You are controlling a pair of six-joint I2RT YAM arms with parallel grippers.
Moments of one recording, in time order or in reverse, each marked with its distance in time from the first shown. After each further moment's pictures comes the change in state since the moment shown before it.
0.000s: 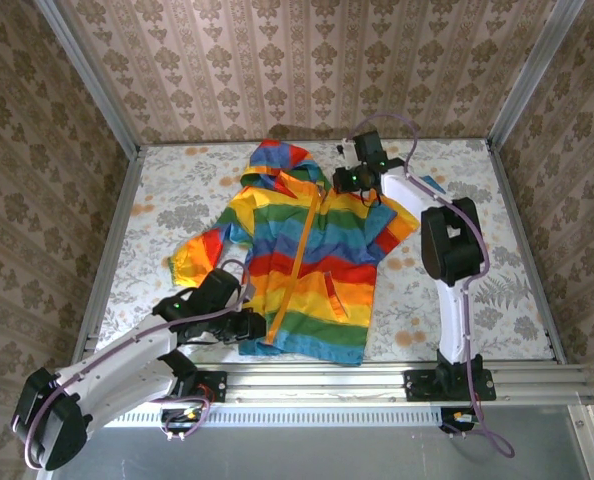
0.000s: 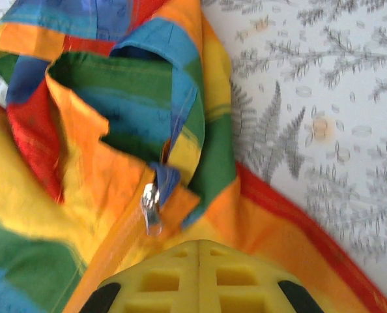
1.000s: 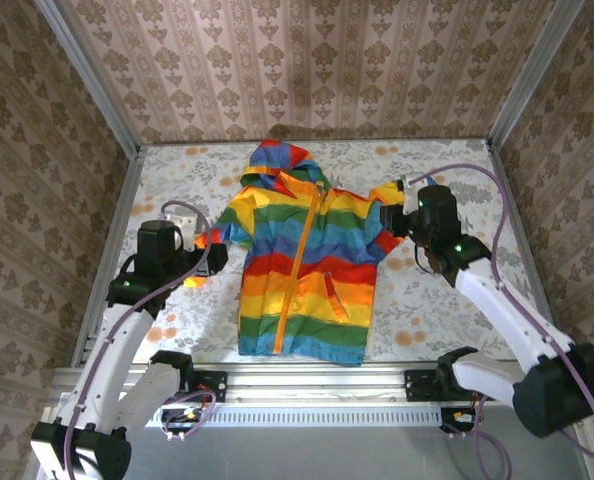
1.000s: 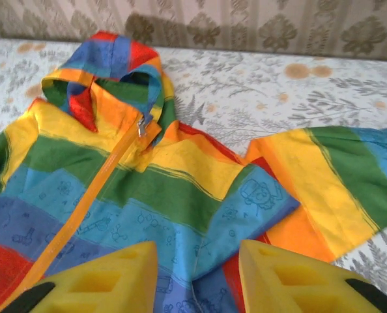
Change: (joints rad) left arm 0.510 -0.039 0.343 0.002 -0.290 0.646; right arm 0.001 -1.041 -0.837 0.134 0.268 -0.023
